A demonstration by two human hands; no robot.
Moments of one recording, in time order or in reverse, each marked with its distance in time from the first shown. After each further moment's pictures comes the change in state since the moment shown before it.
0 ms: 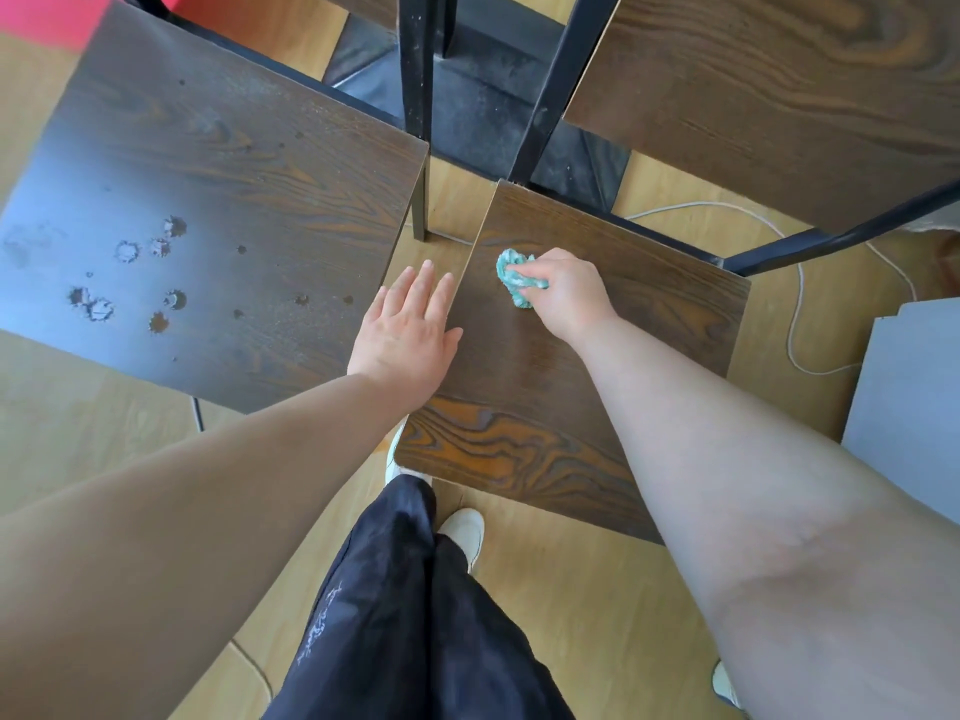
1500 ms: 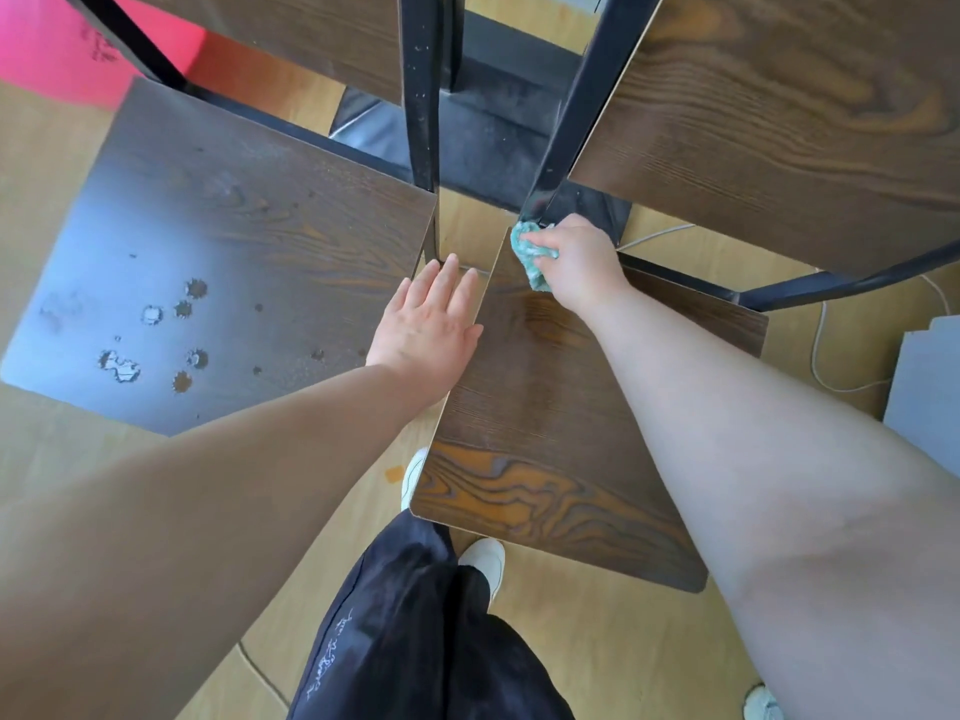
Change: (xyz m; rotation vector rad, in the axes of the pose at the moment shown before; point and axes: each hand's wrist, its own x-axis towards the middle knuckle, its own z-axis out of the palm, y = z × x) left_hand 0.047 -0.001 -0.043 0.045 0.025 0.075; right_hand 0.068 -0.024 -0.036 -0.045 0.060 0.005
